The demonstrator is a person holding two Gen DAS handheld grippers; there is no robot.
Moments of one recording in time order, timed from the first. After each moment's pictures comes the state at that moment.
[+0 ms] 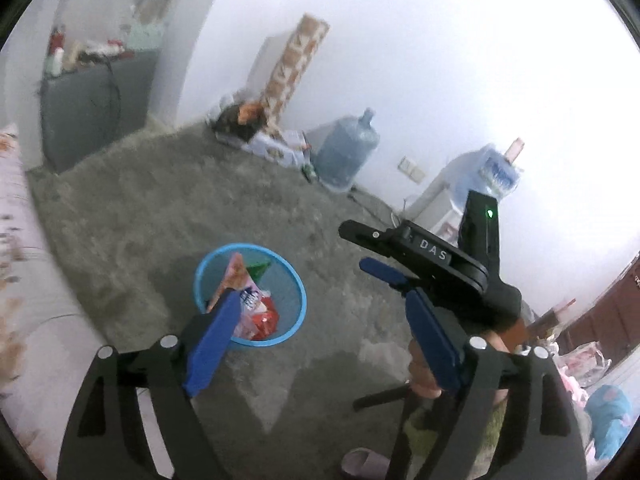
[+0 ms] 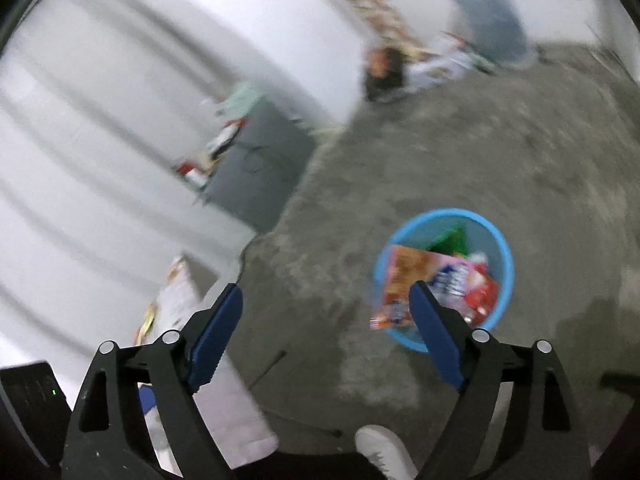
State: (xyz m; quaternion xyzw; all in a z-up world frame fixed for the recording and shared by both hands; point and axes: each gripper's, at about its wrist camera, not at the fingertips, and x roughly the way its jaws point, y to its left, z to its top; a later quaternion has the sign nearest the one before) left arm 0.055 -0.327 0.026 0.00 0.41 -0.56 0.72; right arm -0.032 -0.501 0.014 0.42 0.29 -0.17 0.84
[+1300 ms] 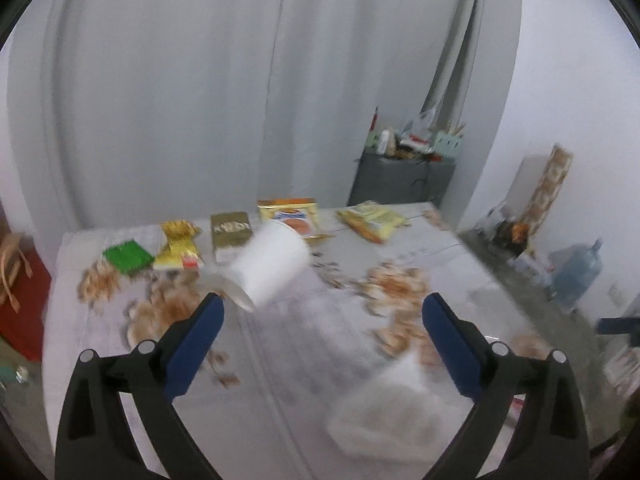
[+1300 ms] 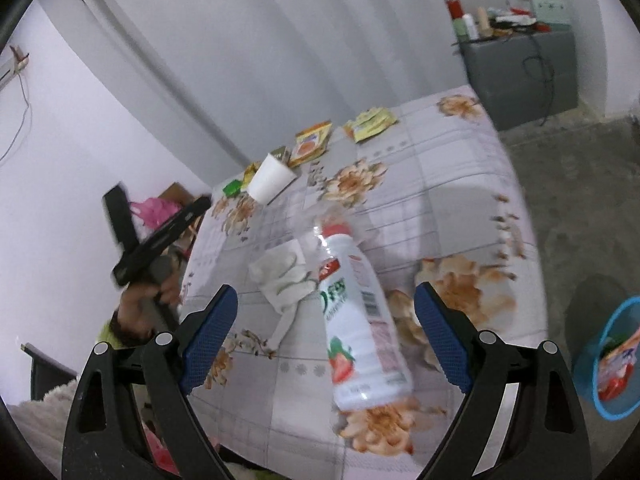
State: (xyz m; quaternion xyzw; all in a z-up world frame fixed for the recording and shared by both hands) left arm 0.289 0.132 0.028 0.00 0.32 -0.17 0.93; right arm 0.193 -0.188 0.076 0.20 0.46 0.19 0.84
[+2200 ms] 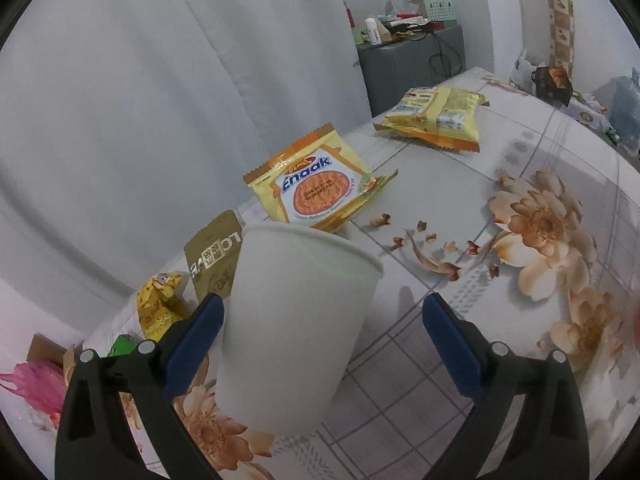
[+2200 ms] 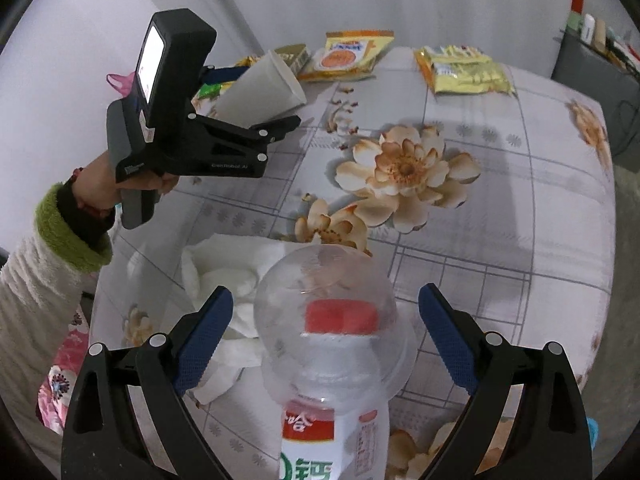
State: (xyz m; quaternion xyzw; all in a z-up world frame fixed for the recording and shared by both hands) left arm 0.414 0.074 -0.055 0.25 0.39 -0.15 0.87; right arm 0.328 -0.095 0.003 0.02 0.58 0.27 0.77
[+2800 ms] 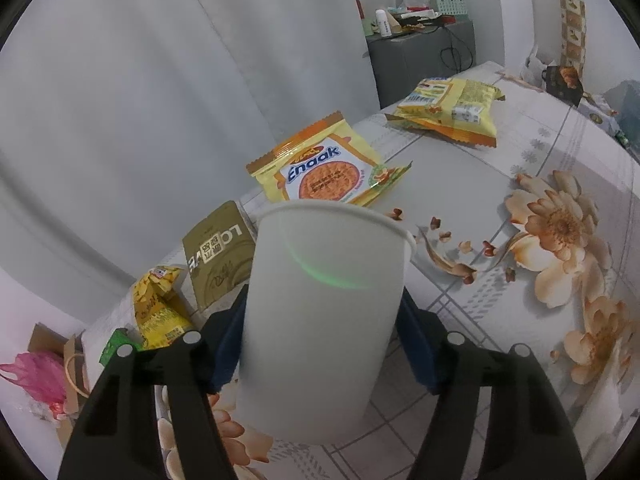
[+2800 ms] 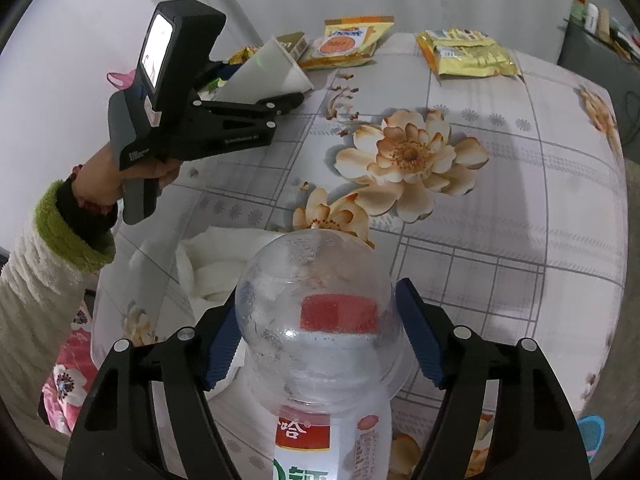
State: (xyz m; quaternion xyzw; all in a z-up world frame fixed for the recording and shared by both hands) left arm 0.422 0.071 -0.063 0.25 0.40 -0.13 0.87; right arm 0.326 -0.096 -0.002 0.03 0.58 0.27 0.77
